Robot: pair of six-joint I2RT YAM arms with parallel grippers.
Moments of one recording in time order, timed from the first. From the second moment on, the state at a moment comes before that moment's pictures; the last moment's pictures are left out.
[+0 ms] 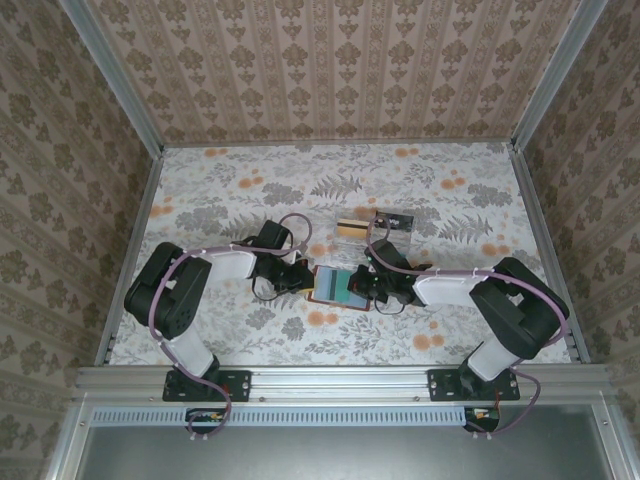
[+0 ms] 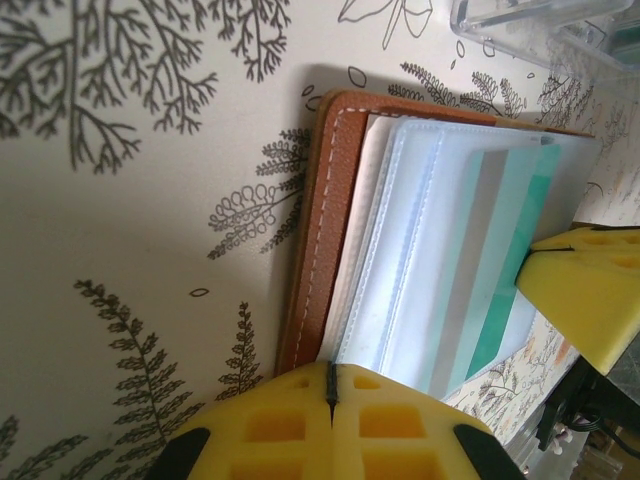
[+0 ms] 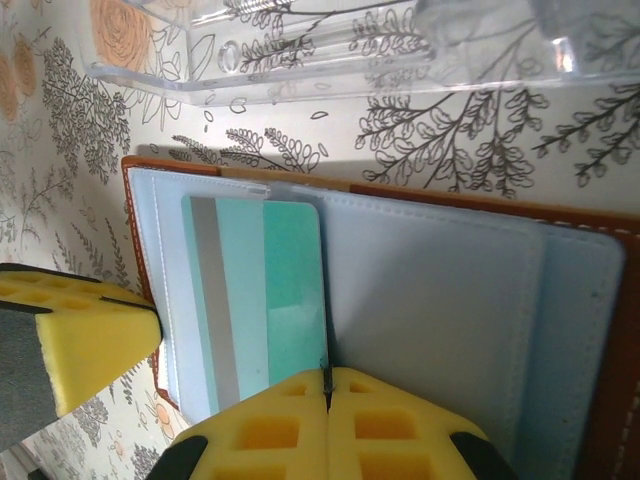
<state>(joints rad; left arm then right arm) -0.56 1.70 0.78 -0.24 0.64 -0.61 0.65 1.58 0.62 0.07 -0.23 1.00</state>
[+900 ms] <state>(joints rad) -0.63 1.72 0.87 -0.31 0.60 -0.61 0.64 1.57 0.62 0.07 -0.25 0.99</state>
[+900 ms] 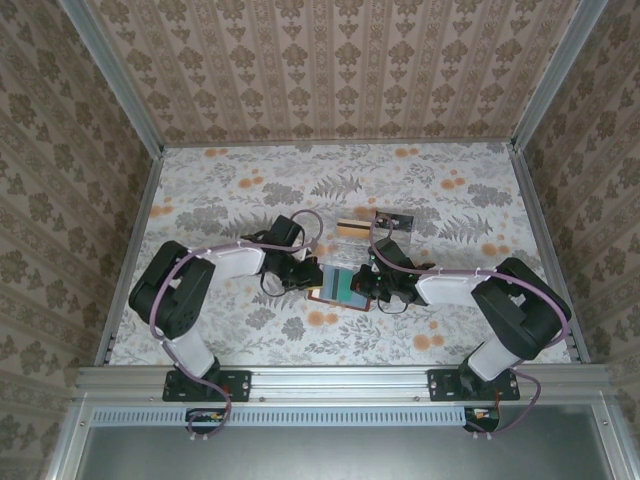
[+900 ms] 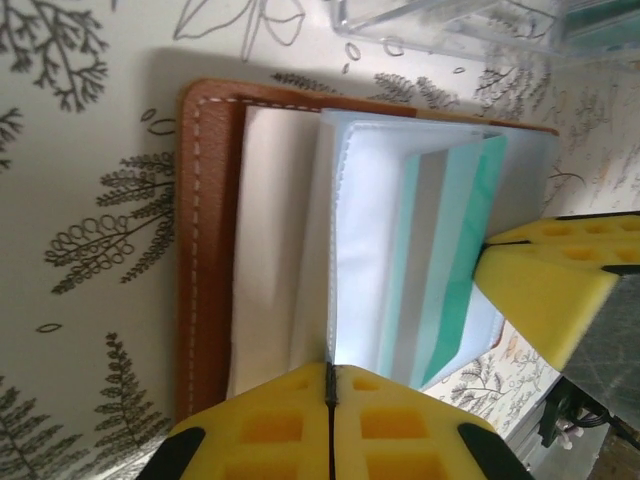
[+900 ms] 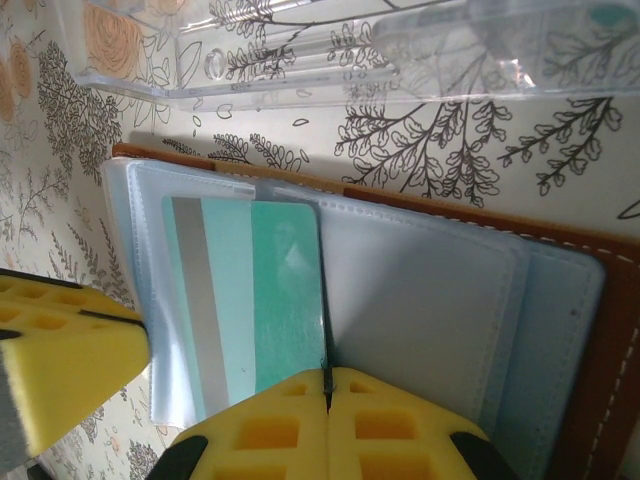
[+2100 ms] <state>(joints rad) -0.66 1.76 0.92 -0.37 0.57 -0.58 0.65 1.58 0.62 0.09 -0.26 0.99</state>
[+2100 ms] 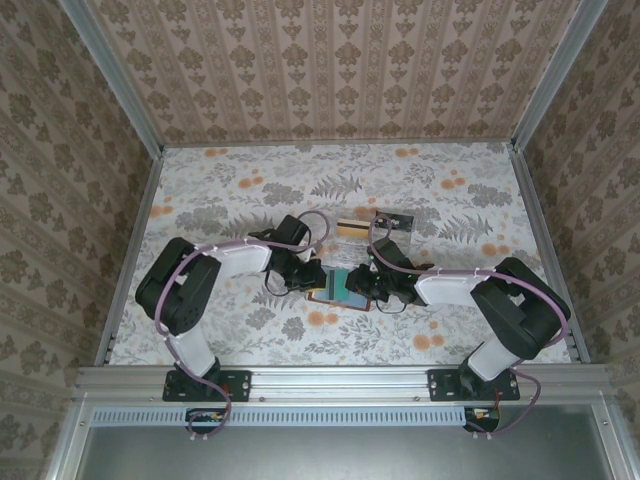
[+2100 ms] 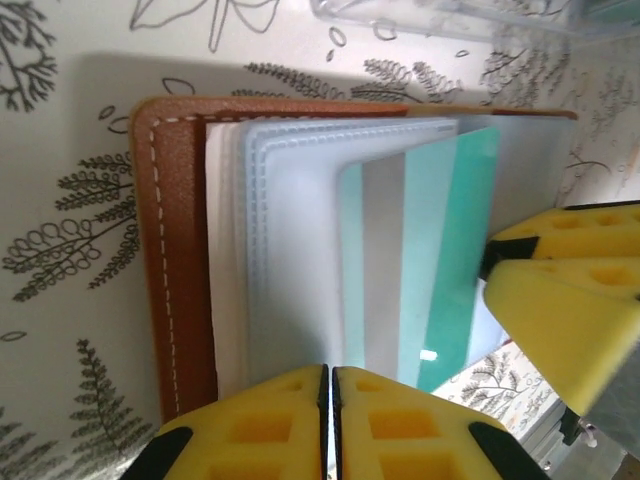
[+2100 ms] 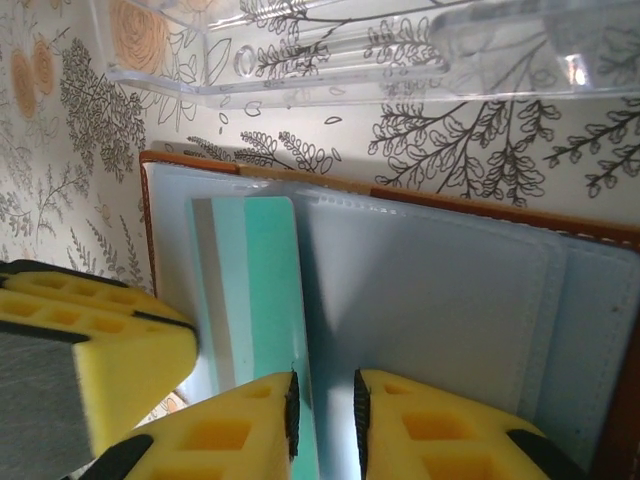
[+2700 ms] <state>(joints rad) -0.65 1.76 0.91 -0.36 0.58 -0.58 0.66 1.61 0.63 0.13 -0.29 1.00</state>
